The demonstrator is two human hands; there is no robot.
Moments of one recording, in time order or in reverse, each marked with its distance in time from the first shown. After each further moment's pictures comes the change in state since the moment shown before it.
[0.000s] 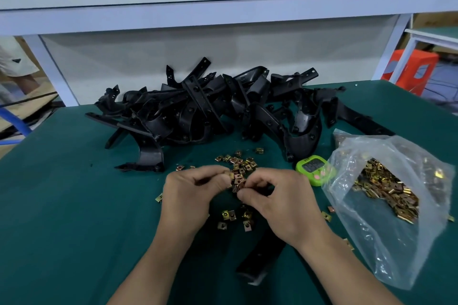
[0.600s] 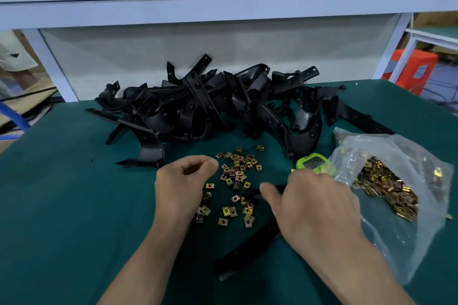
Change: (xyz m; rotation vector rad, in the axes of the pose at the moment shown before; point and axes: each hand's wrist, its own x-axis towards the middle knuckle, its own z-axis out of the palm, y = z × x) left_hand 0.010 -0.004 -0.005 0.024 0.200 -0.160; right_hand -0.017 -0.043 -0.025 -0.749 0.061 0.324
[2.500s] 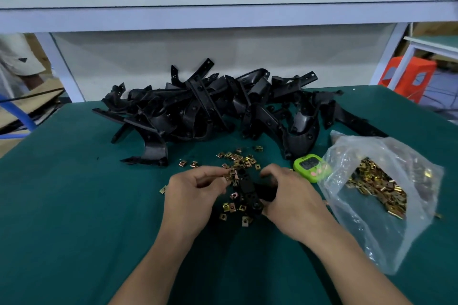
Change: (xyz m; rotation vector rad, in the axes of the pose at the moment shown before) left_hand -0.033 0.006 -0.003 0.059 -0.162 0.043; right_hand 0.022 0.022 0.039 0.295 -0.230 -0.225
